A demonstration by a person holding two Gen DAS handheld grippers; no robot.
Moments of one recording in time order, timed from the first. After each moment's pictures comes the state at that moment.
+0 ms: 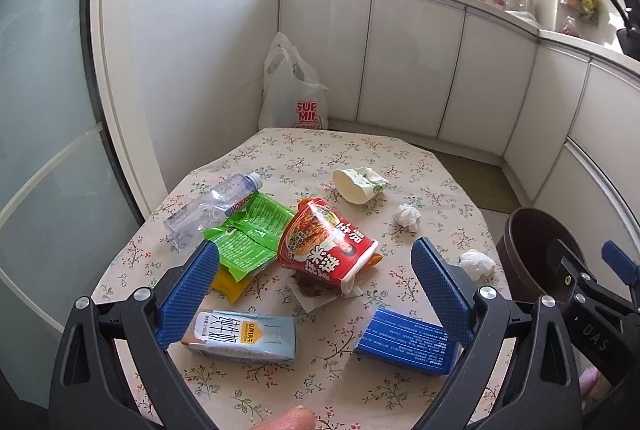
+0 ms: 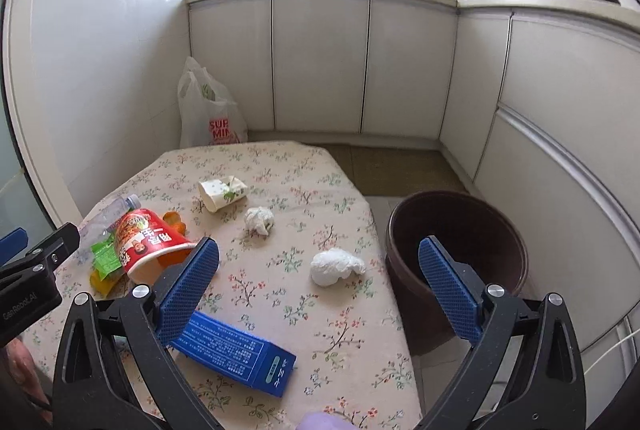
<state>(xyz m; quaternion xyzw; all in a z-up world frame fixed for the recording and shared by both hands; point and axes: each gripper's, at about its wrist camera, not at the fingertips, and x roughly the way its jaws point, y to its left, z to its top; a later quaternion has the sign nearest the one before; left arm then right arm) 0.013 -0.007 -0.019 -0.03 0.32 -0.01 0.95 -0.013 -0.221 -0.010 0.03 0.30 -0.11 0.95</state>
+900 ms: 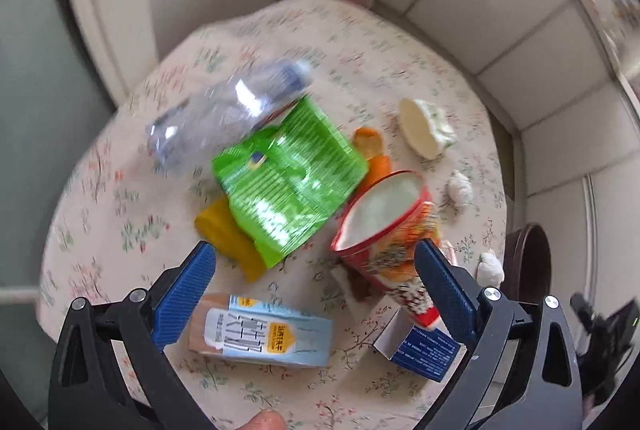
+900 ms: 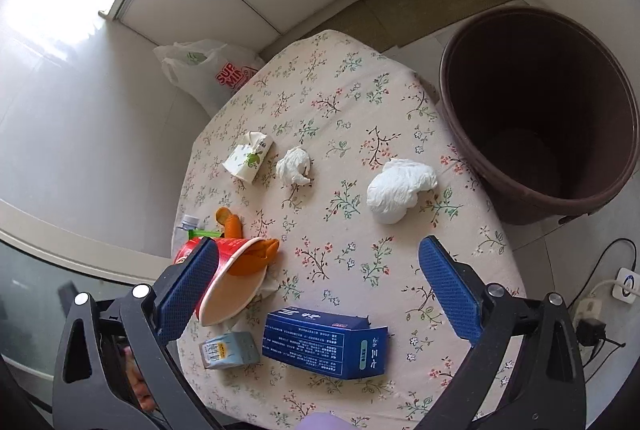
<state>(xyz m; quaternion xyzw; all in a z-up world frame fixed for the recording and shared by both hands) 0.149 0.110 -0.088 -0.24 0.58 -0.02 0.78 0.074 -0.312 -0.051 0.36 0.46 -0.02 0.81</state>
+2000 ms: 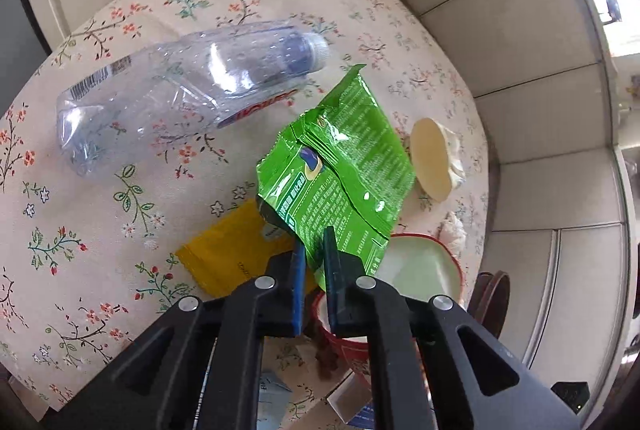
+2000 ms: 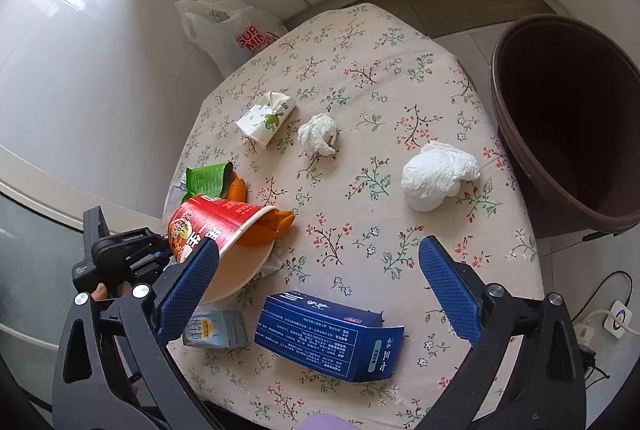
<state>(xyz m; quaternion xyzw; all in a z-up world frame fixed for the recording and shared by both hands) 0.194 0.108 -0.128 -0.32 0.57 -0.05 0.75 0.088 -0.268 -0.065 0.28 0.49 0.03 0.83</state>
